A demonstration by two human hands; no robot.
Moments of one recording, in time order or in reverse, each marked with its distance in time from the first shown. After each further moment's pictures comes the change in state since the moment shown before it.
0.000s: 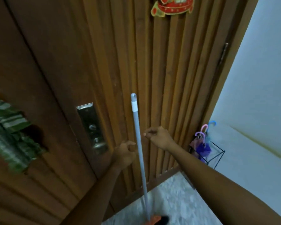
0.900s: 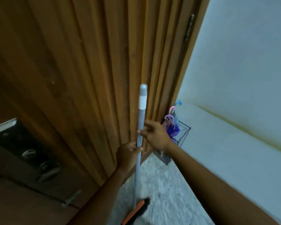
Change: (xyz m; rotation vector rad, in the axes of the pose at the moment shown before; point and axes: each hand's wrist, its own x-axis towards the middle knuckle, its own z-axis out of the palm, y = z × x) left_hand 0.060 0.006 0.142 -0.190 -0.259 0.216; right_hand 0.011 0.074 -0.037 0.215 0.203 0.041
